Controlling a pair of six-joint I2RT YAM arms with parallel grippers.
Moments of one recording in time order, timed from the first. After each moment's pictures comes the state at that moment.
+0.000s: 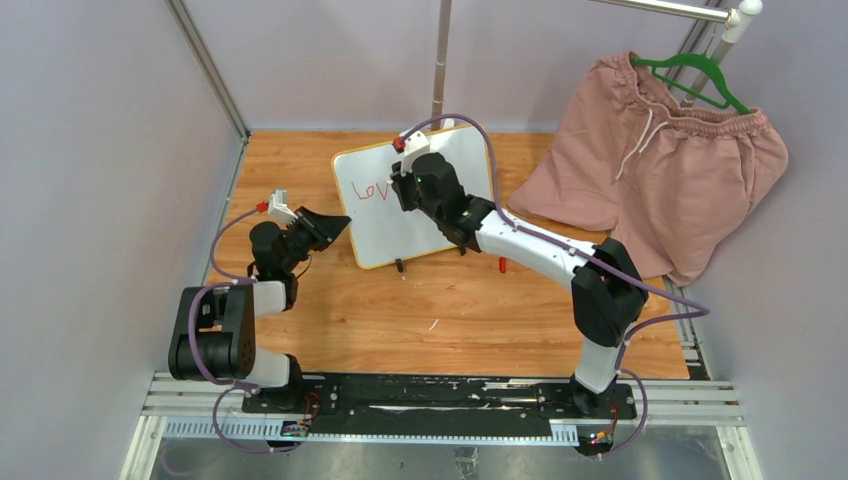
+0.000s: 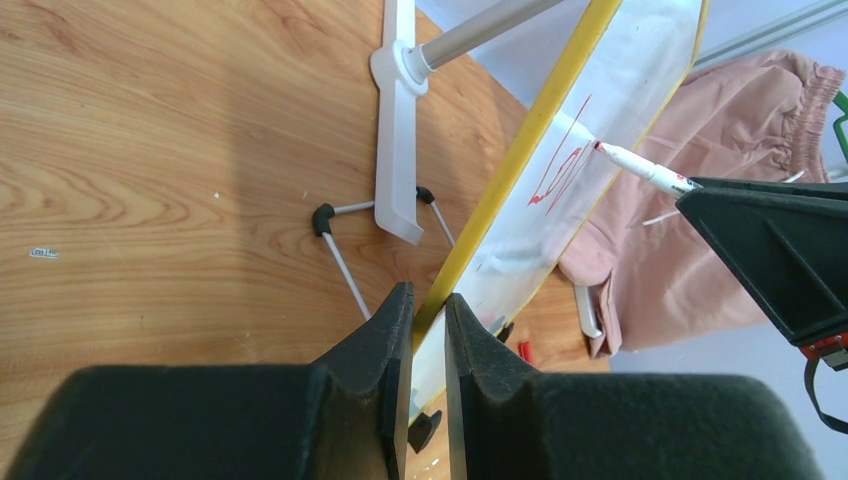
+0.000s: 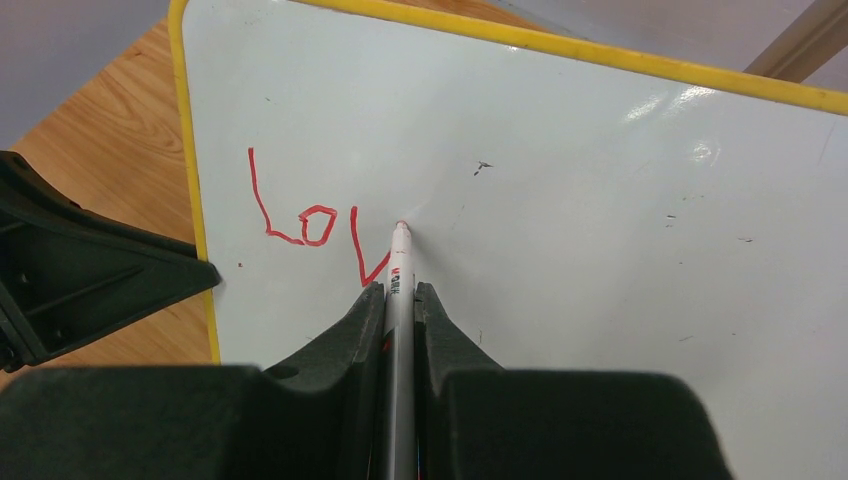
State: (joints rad) left arm 0.07 1.41 0.35 0.96 0.56 -0.88; right arm 0.84 1.79 1.45 0.06 0.21 0.09
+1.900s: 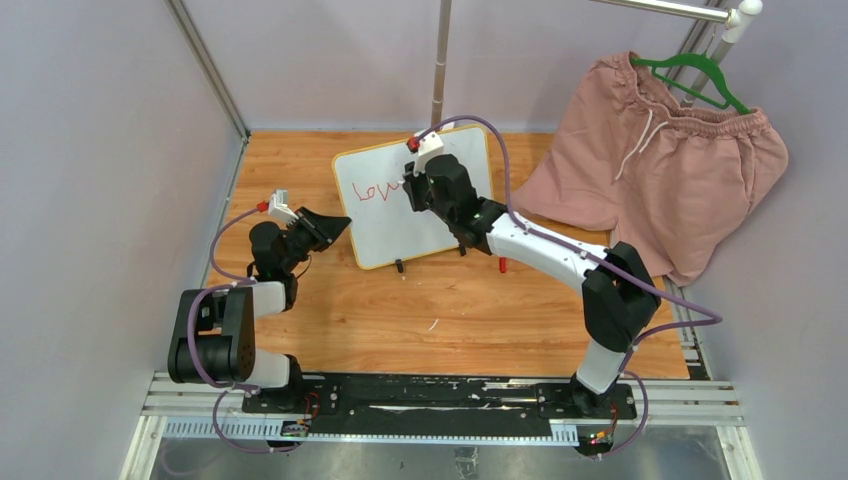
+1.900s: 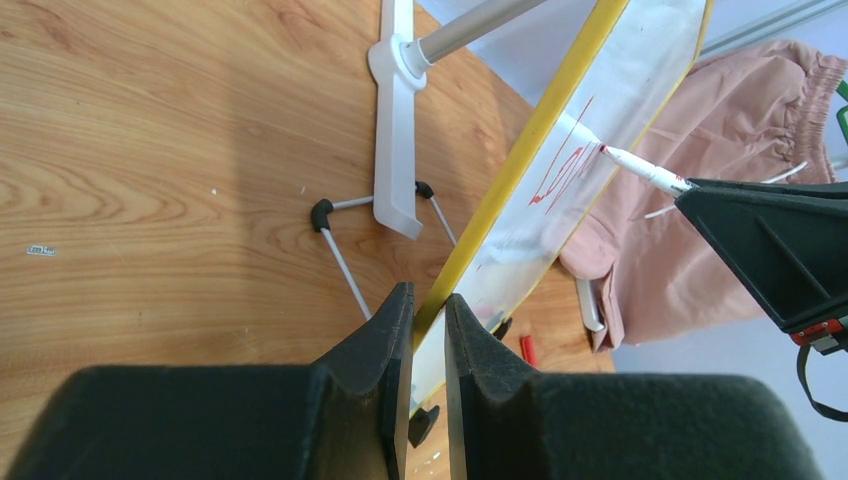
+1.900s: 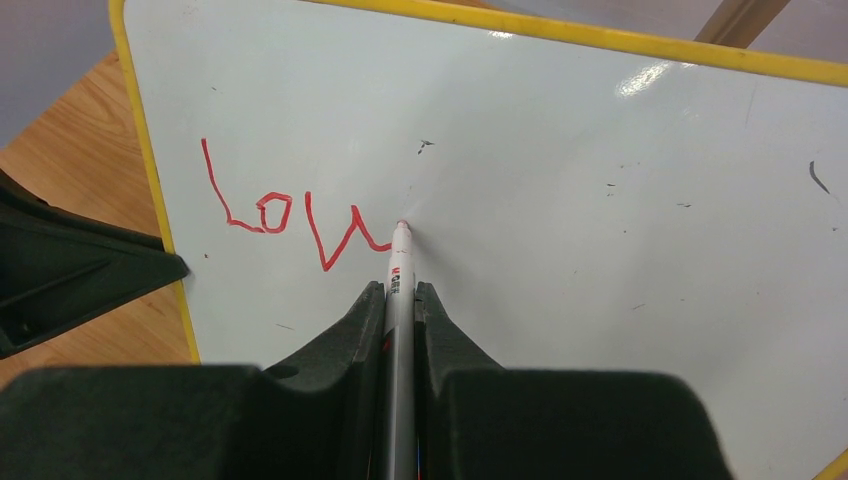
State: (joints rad) left arm 0.07 1.40 0.35 0.94 0.57 -0.87; right arm 0.81 1.73 1.37 0.09 0.21 0.12
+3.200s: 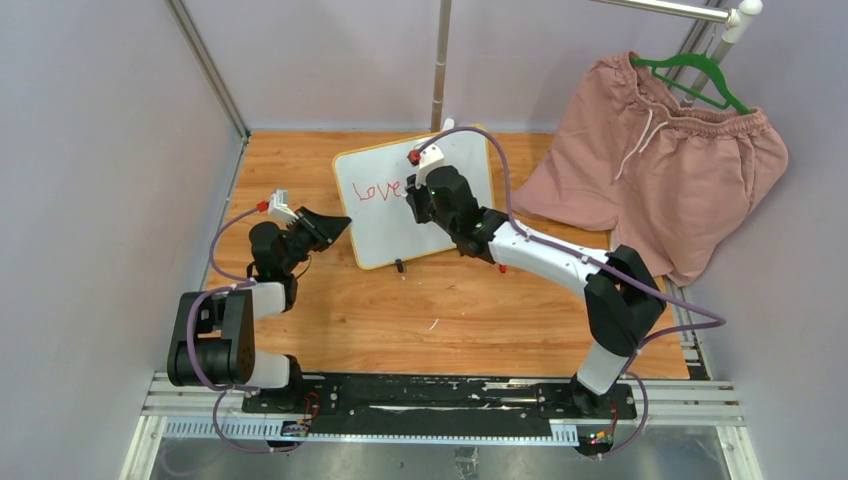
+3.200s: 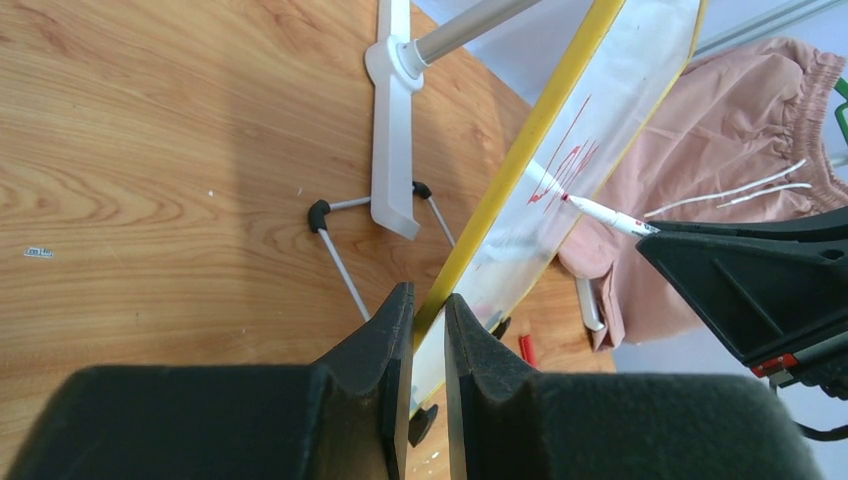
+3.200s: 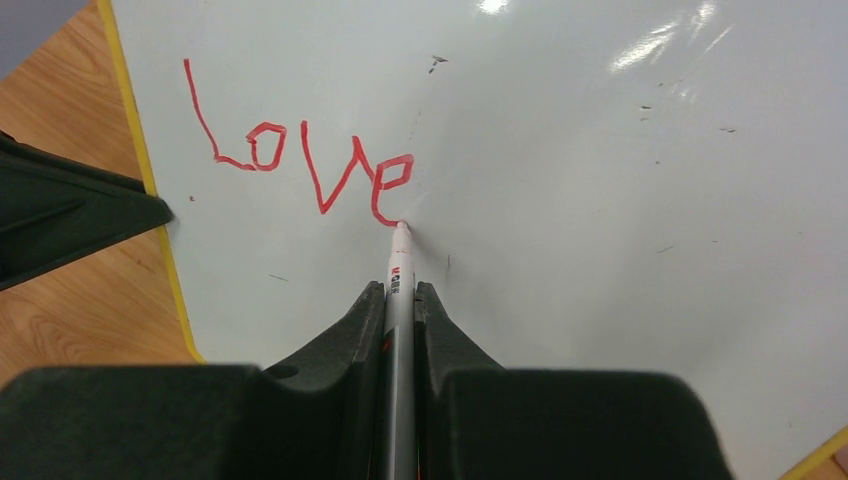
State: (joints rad) left arm 0.06 1.39 0.35 0.94 0.57 -0.86; right arm 0.83 1.70 1.29 0.10 0.21 0.12
